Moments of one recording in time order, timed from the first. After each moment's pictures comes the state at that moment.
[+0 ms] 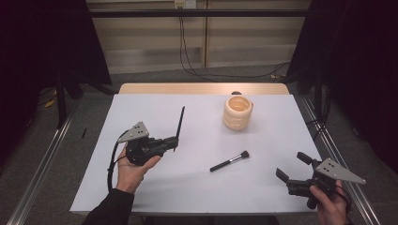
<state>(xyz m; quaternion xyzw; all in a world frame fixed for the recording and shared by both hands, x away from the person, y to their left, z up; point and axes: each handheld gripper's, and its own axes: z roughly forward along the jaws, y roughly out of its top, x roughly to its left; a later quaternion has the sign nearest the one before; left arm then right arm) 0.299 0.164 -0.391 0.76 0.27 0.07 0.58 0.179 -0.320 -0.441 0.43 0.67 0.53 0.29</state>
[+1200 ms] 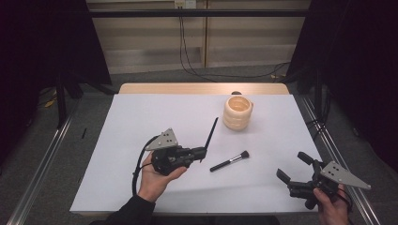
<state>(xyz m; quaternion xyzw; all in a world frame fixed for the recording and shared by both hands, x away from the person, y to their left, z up) 0.270 0.098 -0.382 0.79 0.21 0.02 0.58 0.172 -0.318 -0.438 0.41 0.65 0.57 0.29</state>
